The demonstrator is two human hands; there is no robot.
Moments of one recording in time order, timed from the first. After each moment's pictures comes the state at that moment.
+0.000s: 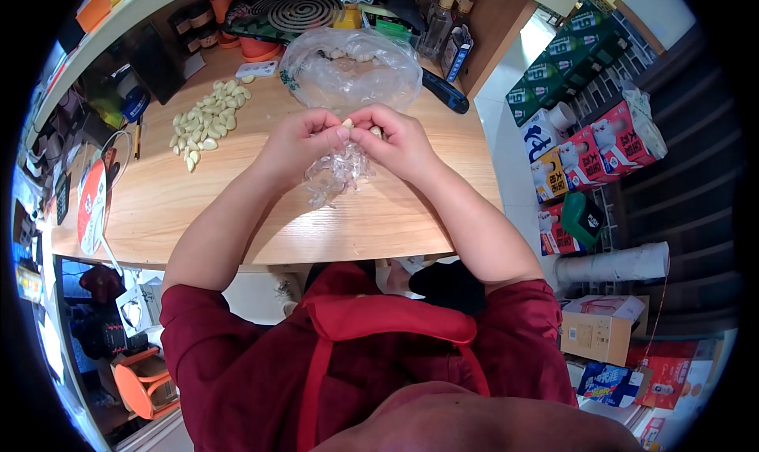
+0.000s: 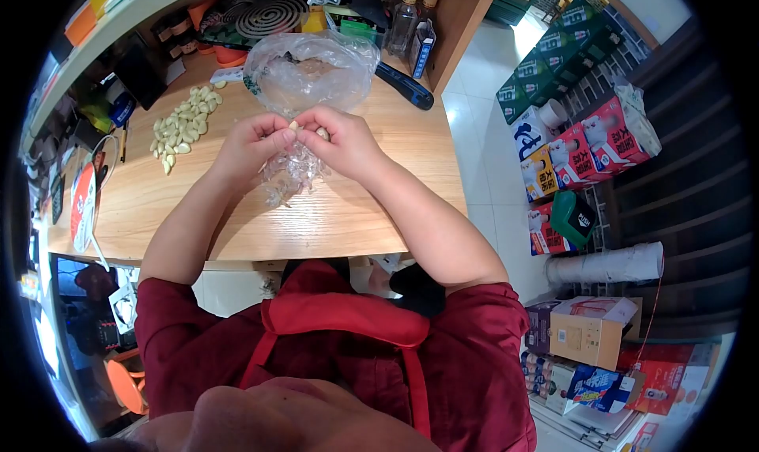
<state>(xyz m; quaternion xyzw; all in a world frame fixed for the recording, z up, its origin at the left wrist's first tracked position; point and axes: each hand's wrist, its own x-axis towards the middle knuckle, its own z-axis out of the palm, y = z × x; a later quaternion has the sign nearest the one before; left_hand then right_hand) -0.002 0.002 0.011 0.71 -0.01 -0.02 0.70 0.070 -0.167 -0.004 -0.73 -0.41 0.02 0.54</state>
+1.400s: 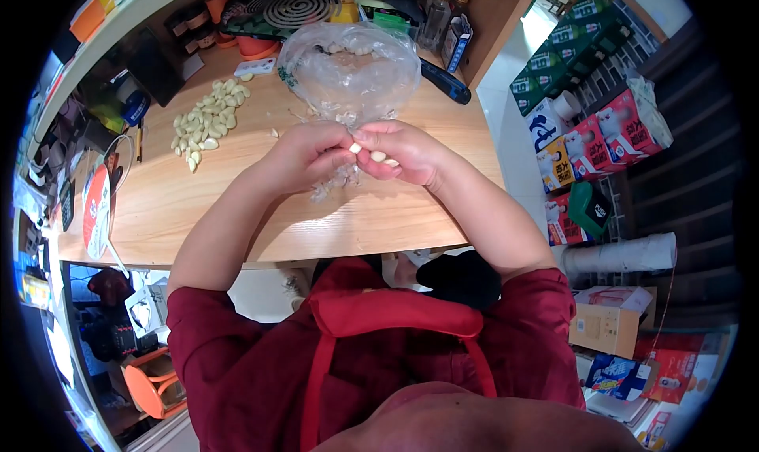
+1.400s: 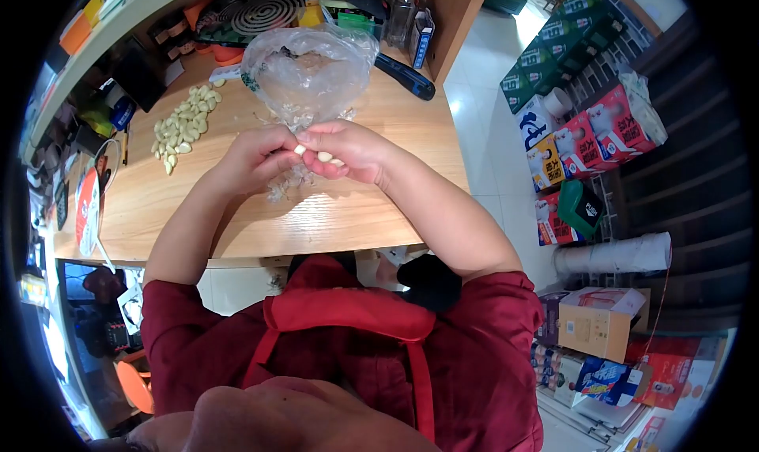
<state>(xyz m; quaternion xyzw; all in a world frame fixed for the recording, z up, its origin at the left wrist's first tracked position) -0.004 0.008 0.005 0.85 -0.29 0.11 0.41 0.079 -0.180 -0.008 -0.48 -0.23 0.54 0.66</state>
